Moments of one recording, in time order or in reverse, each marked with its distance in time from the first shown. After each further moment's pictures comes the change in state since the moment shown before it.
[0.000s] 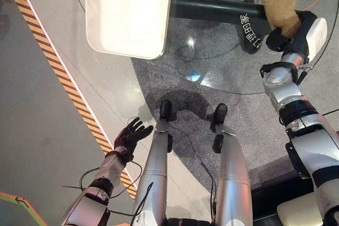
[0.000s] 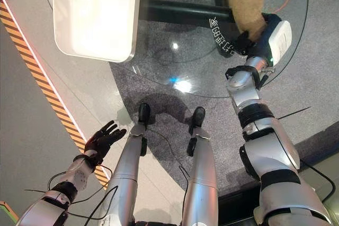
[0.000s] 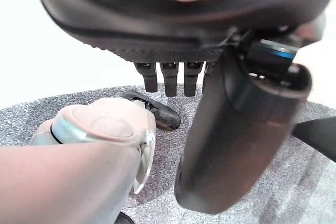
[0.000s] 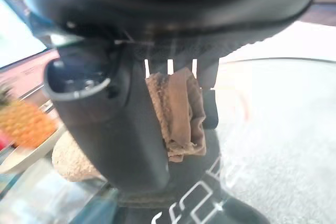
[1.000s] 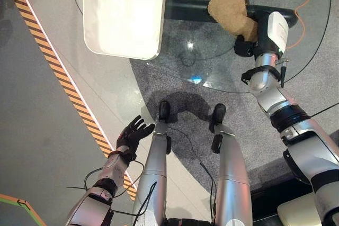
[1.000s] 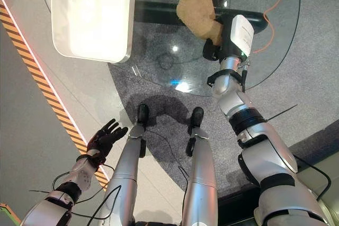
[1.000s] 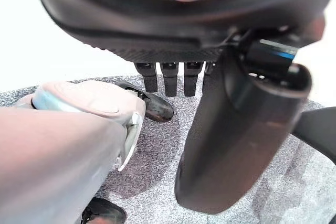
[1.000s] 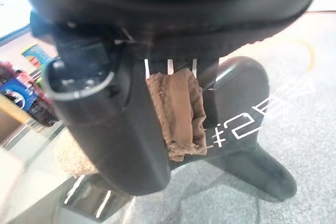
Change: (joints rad) left arm 0.000 -0.035 0.019 -0.002 0.002 -0.027 0.009; right arm 0.061 0.019 0.109 -0.220 -0.203 0.071 0.179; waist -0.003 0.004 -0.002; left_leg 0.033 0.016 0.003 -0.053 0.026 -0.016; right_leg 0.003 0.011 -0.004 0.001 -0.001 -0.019
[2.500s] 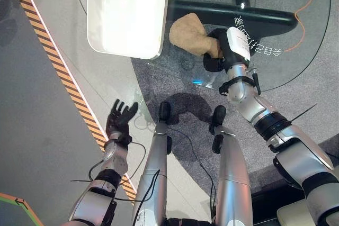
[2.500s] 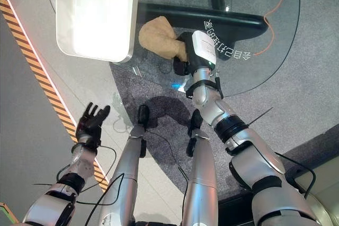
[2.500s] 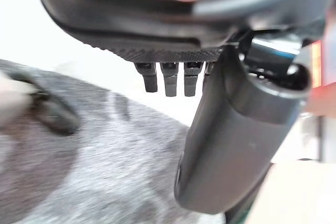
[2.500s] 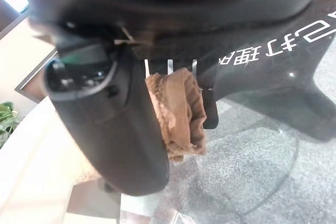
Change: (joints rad) left arm -0.104 -0.002 0.131 -0.134 -0.151 -0.208 0.301; right arm 0.043 0.089 0.090 -0.095 -0.035 -0.003 0.099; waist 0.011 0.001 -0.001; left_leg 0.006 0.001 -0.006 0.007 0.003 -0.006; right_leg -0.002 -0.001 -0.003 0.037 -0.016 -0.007
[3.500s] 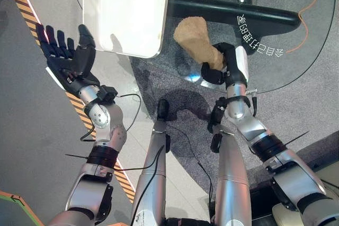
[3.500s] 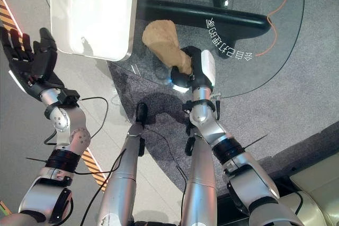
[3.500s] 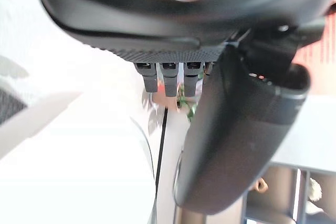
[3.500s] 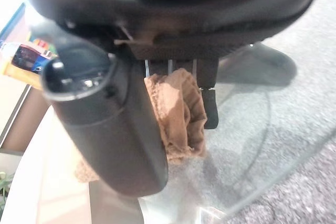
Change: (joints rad) left arm -0.014 -0.012 0.082 -0.616 0.387 -0.292 0.414; right arm 0.326 0.074 -0.205 -0.259 0.077 -0.083 -0.061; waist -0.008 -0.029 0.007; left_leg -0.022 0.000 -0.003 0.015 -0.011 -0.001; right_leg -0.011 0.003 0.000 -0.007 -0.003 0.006
